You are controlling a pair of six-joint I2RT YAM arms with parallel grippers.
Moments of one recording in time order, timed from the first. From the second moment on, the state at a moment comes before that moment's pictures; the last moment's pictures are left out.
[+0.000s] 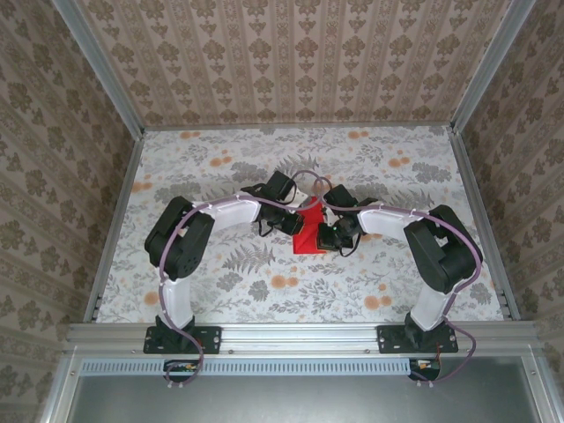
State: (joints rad) left arm -0.72 1.94 1.24 -0.40 0.33 -0.08; right arm 0.50 1.76 0.96 -0.48 -0.34 0.54
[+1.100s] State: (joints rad) left arm -0.72 1.95 1.24 -0.40 0.29 -0.08; right arm 0.49 1.77 0.99 -0.51 -0.34 0.53
